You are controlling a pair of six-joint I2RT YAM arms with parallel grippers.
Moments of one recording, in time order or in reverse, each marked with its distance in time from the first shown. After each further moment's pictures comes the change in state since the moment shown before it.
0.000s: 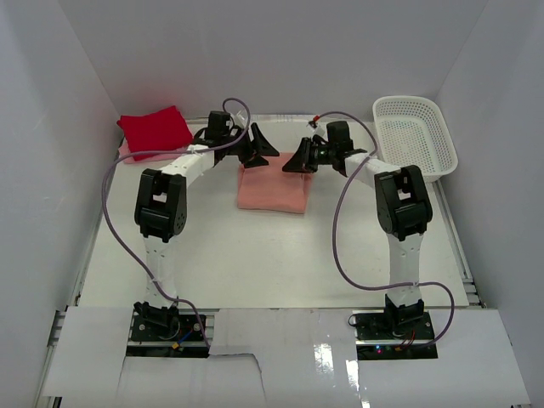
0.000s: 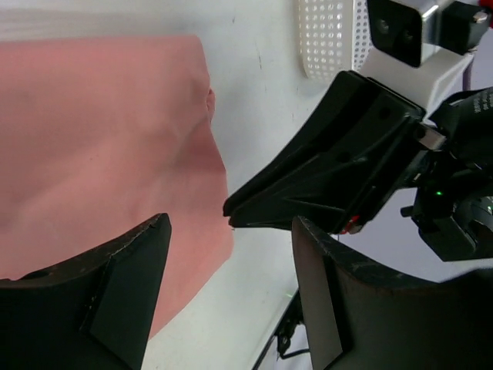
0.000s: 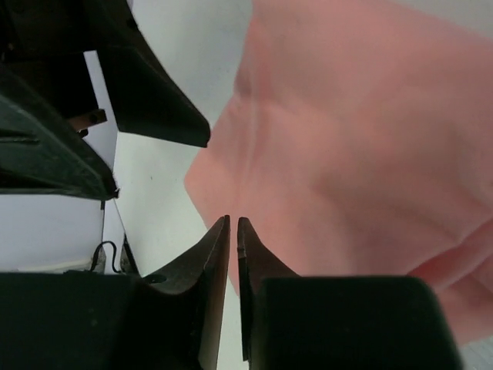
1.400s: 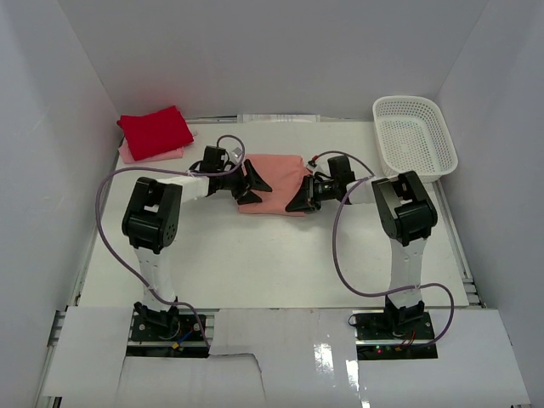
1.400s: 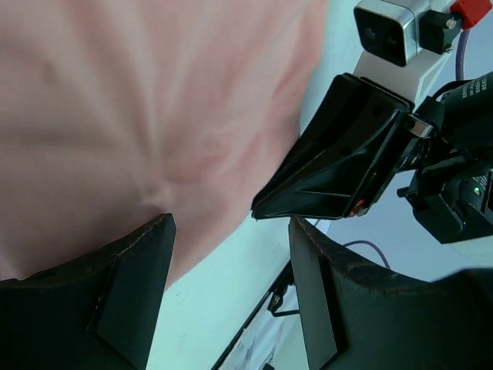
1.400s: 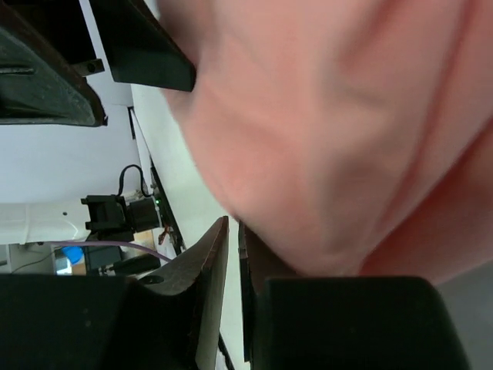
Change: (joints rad) left arm -0.016 -0.187 -0.496 0.143 -0.005 -0.074; right arm 0.014 -0.107 -0.439 0.091 -0.143 0.064
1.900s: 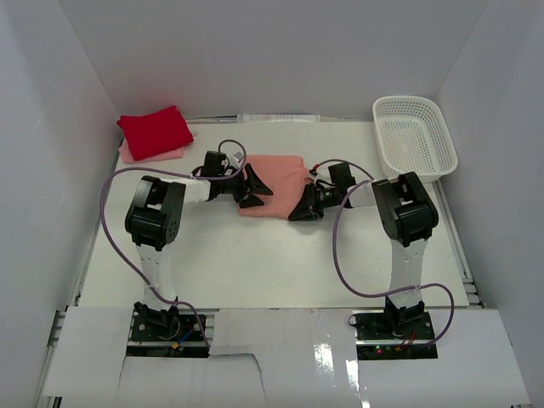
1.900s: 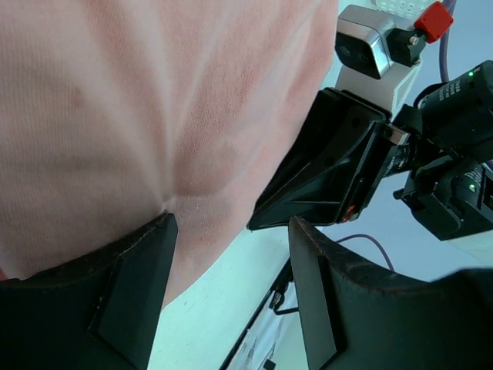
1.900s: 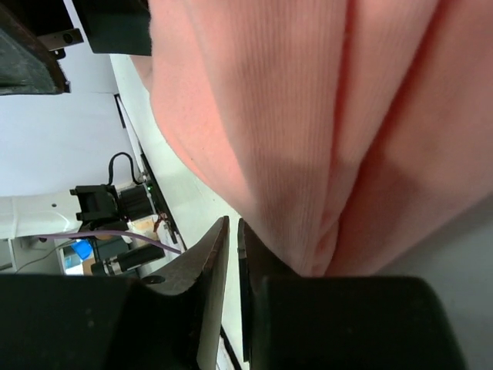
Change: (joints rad) left arm -0.002 0.062 -0.052 0.111 0.050 -0.023; right arm 0.002 0.037 -0.051 -0.040 -0.004 -0.034
